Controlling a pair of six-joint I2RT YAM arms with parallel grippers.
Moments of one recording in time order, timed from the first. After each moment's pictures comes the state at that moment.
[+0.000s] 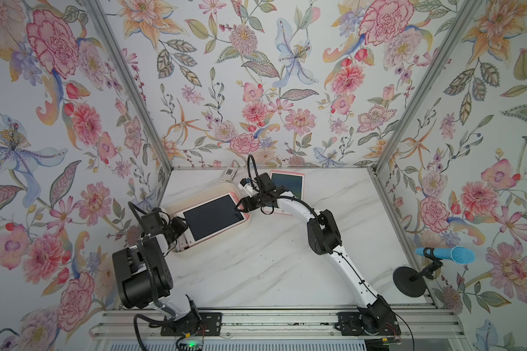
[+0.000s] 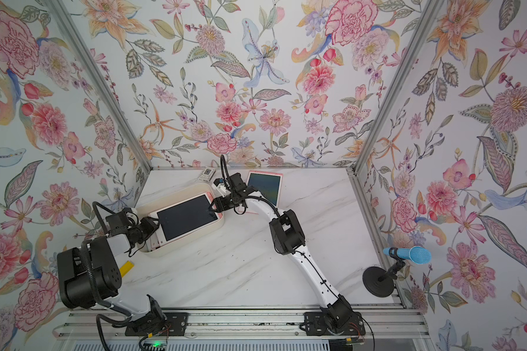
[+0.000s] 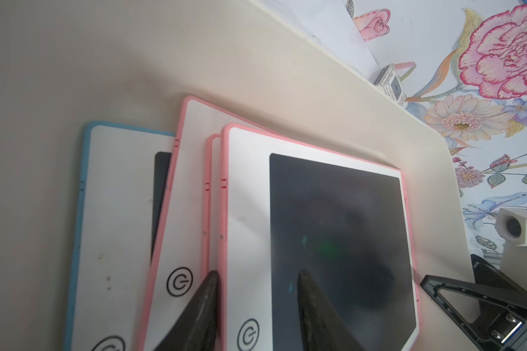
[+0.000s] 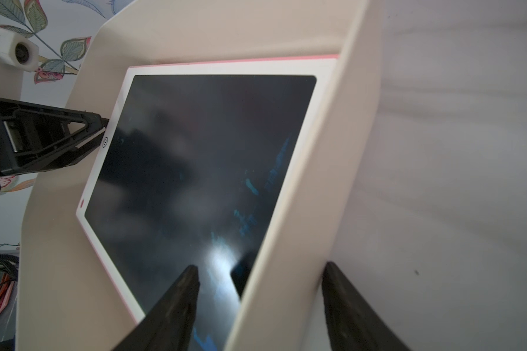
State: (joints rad) left arm 0.44 1.59 0.67 0.13 0.49 -0.45; right arm 0.68 2.76 2.49 -0.53 -0.67 0.18
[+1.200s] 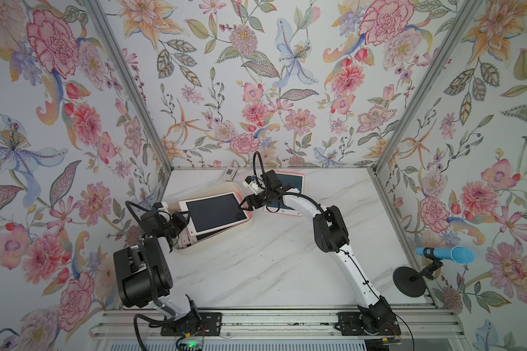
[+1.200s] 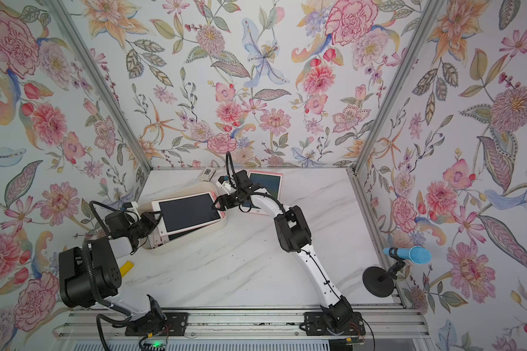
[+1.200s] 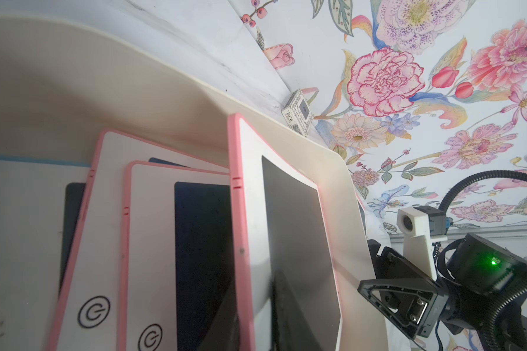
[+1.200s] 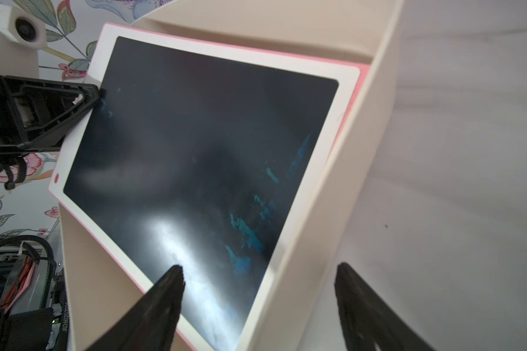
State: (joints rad) left arm 0.44 1.59 0.62 0.42 0.69 -0.62; right arm 0.63 2.63 2.33 -0.51 -0.72 0.14
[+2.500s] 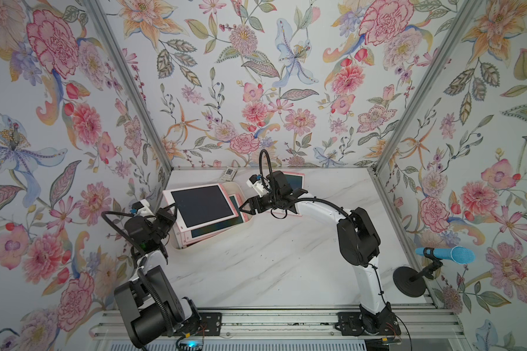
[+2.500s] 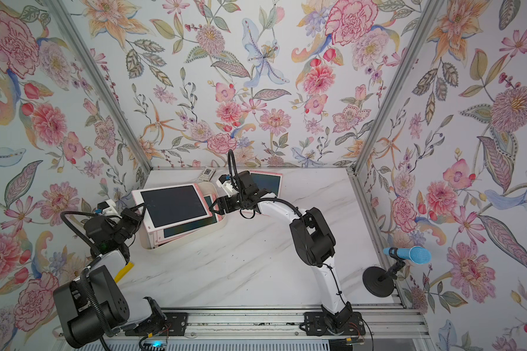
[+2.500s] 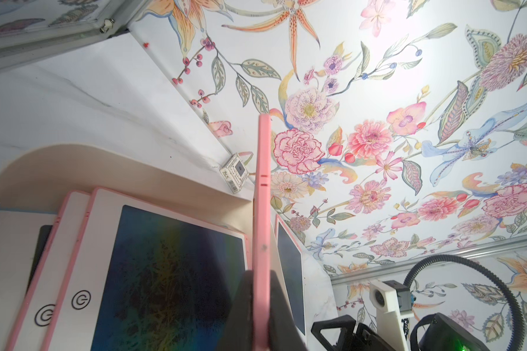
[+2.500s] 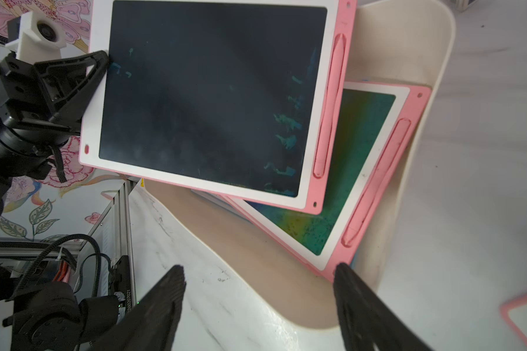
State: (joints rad) left arm 0.55 1.29 0.51 0.61 0.75 -0.93; right arm 0.71 2.14 1.72 -0.25 -0.62 0.30
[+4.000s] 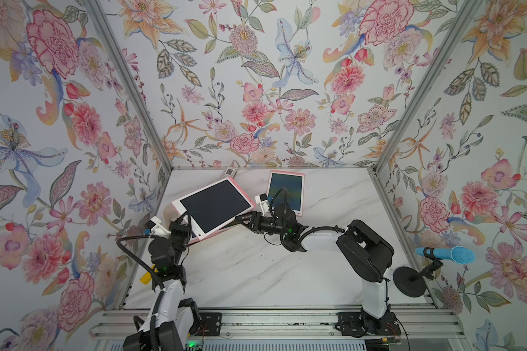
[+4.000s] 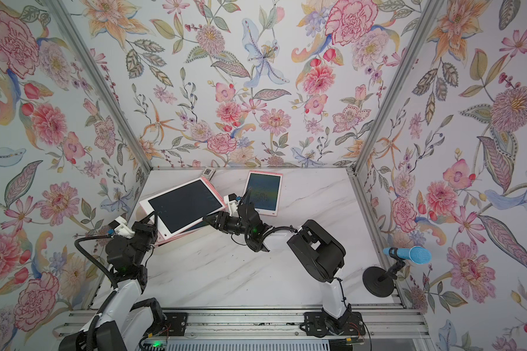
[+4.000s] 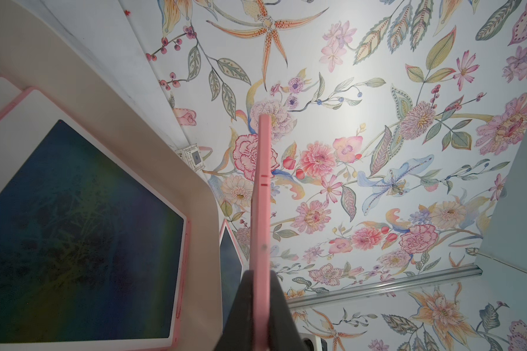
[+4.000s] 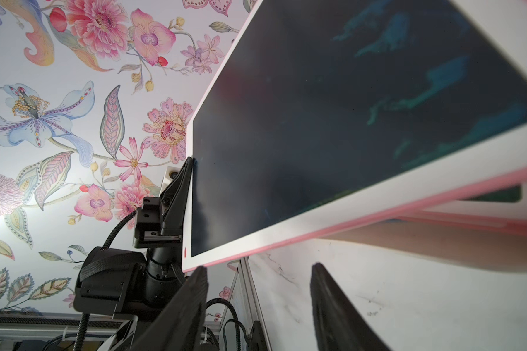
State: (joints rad) left arm 0.29 0.90 0.21 0.72 0.41 -1.30; right arm 0.86 1.98 1.10 0.78 -0.47 1.15
